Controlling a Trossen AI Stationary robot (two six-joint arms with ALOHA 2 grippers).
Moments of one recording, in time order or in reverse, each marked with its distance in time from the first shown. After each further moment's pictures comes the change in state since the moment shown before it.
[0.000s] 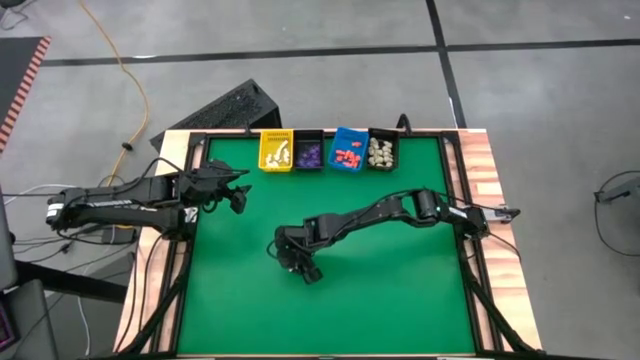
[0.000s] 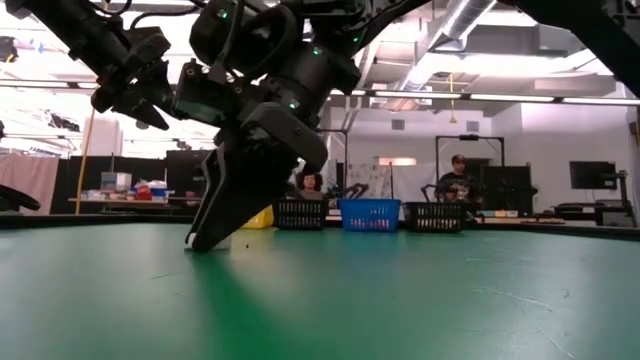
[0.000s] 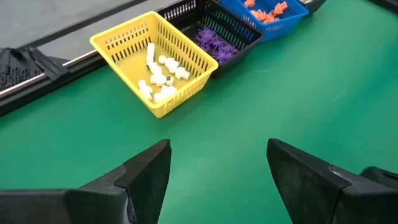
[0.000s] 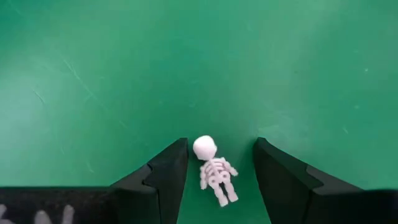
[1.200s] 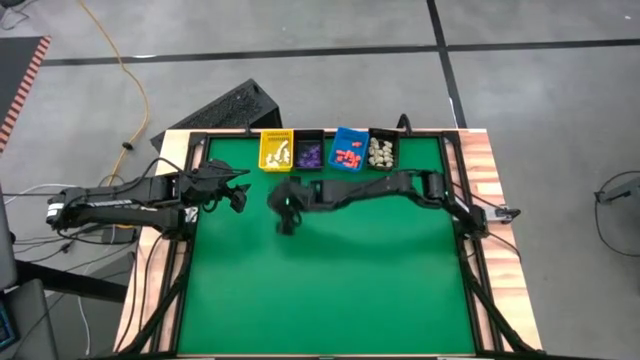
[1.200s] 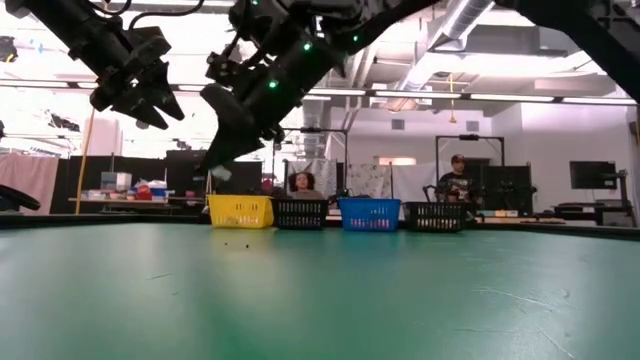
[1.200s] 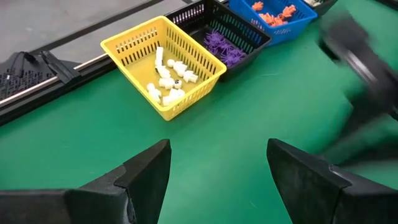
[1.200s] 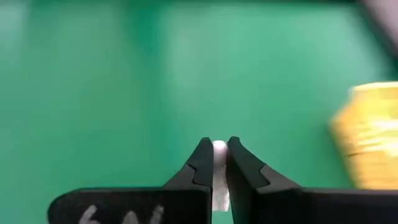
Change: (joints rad) left arm 0.000 0.000 0.000 -0.004 -0.034 0.007; right arm -0.185 -0.116 -0.006 0.194 0.358 0.280
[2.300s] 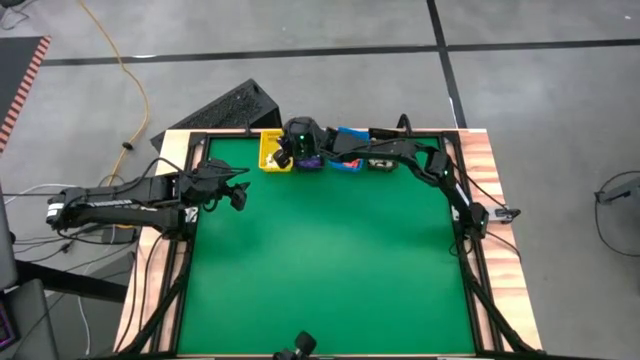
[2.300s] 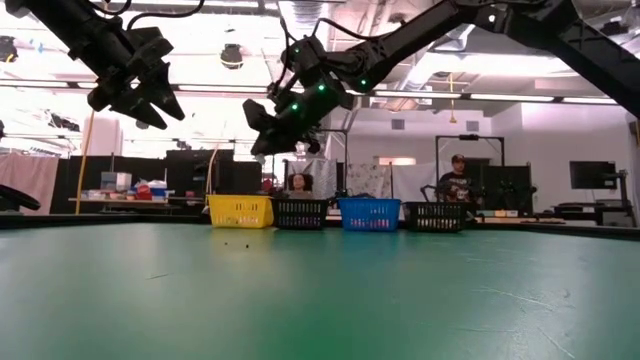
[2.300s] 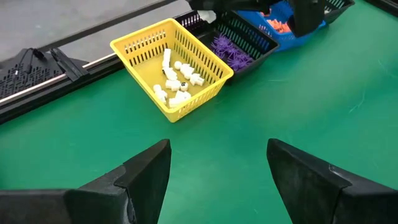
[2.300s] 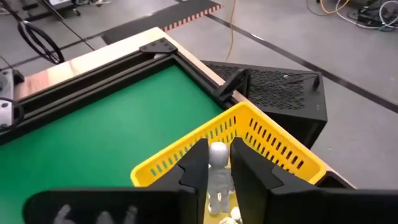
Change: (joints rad) left arm 0.000 0.000 0.000 0.000 -0.028 -0.033; right arm -0.321 -0.002 0.003 0.260 0.013 0.255
